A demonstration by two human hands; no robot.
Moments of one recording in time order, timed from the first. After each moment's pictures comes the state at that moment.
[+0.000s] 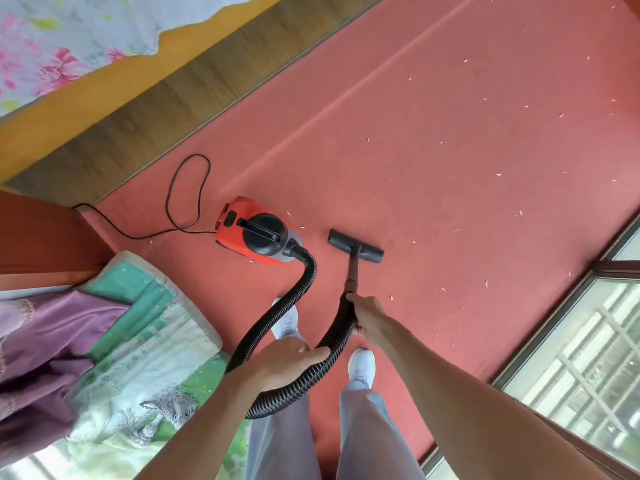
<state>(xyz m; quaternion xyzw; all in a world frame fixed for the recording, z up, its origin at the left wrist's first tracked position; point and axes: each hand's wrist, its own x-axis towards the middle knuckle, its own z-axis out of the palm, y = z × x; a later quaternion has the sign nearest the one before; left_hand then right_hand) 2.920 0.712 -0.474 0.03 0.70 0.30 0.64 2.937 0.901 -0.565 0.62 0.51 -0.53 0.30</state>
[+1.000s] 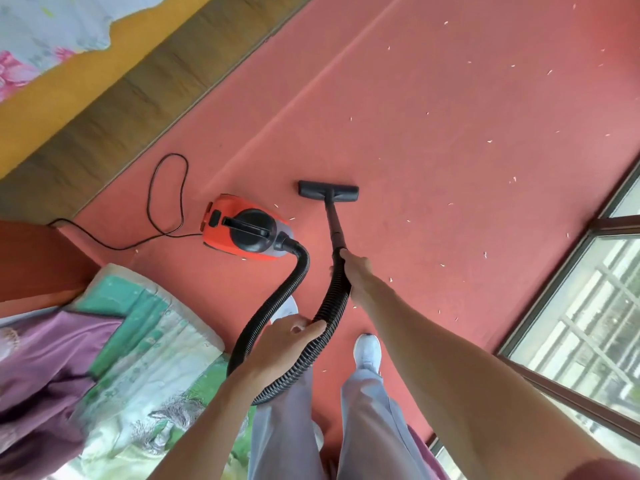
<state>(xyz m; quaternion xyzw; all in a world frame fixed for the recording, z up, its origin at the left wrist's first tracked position) 2.907 0.728 -0.474 -0.07 0.72 0.40 0.56 2.886 0.909 -0.579 0.64 0.45 -0.60 0.18</state>
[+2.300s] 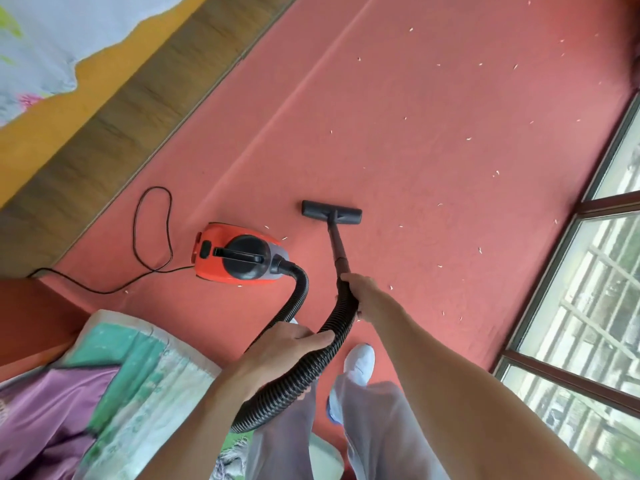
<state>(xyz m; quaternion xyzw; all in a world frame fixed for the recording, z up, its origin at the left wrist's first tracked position) 2.841 0.733 -0.471 -0.05 0.61 0.41 0.68 2.879 0.918 -0.594 0.67 0.43 -0.55 0.25</state>
